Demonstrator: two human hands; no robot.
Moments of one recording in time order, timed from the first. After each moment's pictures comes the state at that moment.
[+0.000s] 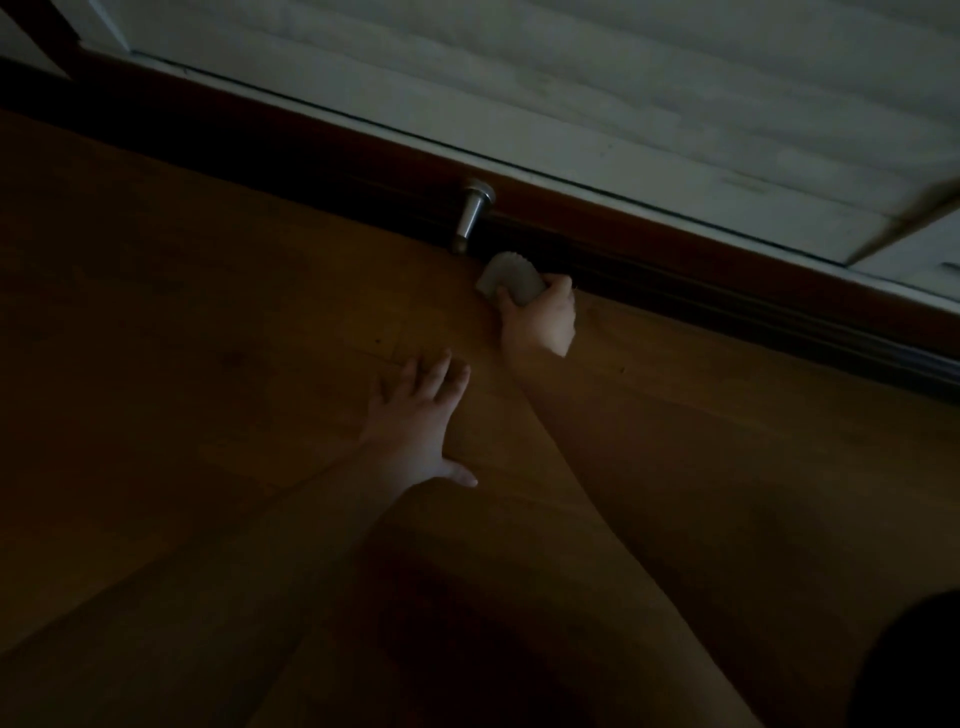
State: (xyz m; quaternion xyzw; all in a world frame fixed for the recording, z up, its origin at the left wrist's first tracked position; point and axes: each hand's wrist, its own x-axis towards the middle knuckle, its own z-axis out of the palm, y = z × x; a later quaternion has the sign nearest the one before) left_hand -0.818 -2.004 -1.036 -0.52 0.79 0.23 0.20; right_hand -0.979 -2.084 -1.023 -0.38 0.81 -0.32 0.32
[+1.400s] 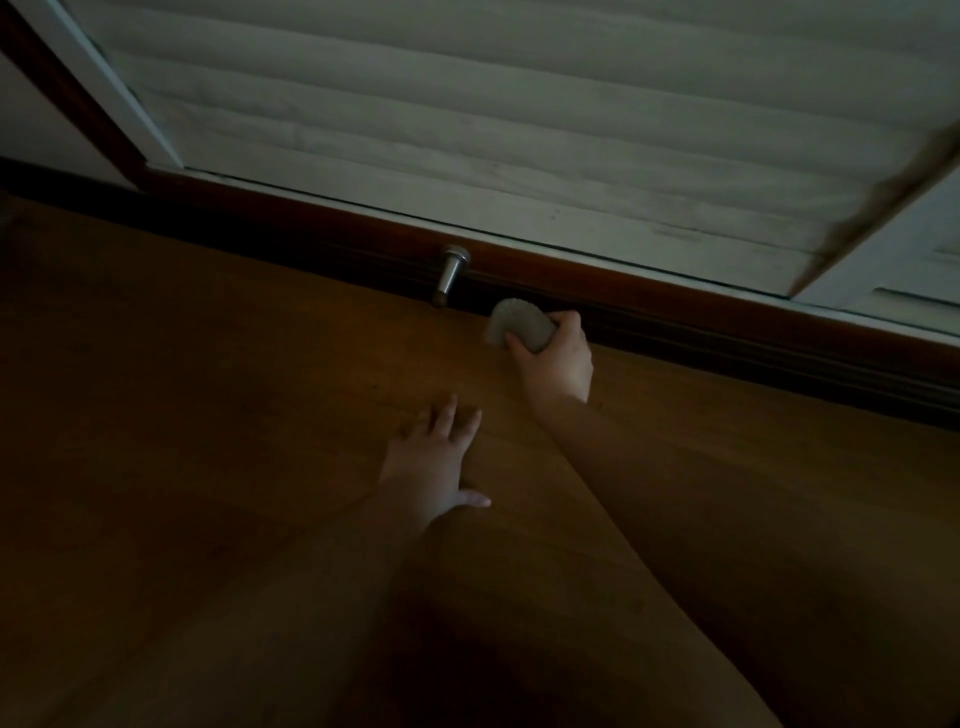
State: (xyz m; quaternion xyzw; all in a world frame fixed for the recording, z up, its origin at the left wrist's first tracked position) left_hand -0.857 -1.996 -1.020 -0.54 0.78 0.21 0.23; right_hand -1.024 -2.051 -0.994 -0.46 0.75 -0.37 0.30
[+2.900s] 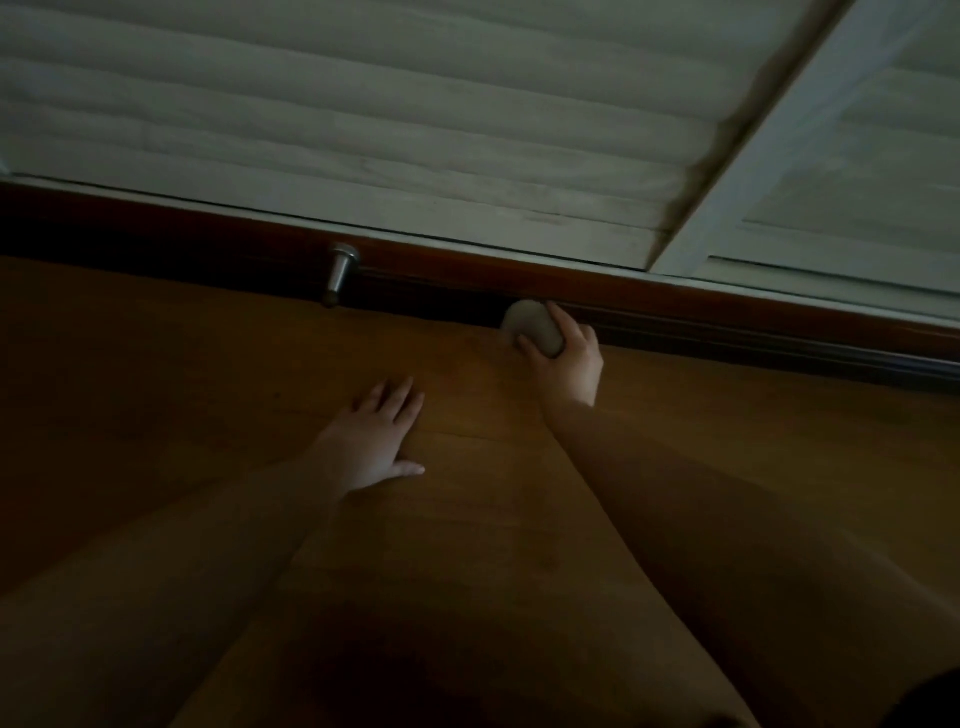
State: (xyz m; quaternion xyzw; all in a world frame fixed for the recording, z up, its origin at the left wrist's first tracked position) left_hand -0.885 -2.021 -1.018 -0.40 0.86 0.13 0.28; right_hand -1.132 -1.999 -0.991 -0.42 0.77 -0.42 0.23
